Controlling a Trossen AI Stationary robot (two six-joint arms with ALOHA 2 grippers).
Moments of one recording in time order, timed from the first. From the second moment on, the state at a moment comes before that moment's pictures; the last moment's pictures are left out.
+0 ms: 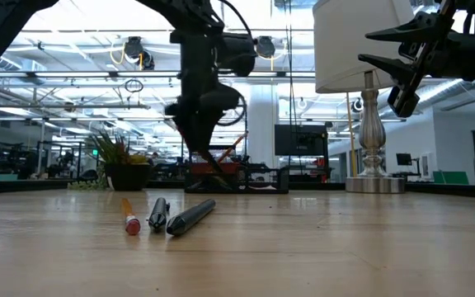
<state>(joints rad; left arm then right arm) 0.27 2.00 1.64 -1.11 -0.09 -0.35 0.09 0.64 0.02 0.79 0.10 0.83</state>
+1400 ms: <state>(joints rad) -0.26 2.08 1.67 -0.93 0.13 -1.63 0.09 0.64 0.02 0.79 0.10 0.83</state>
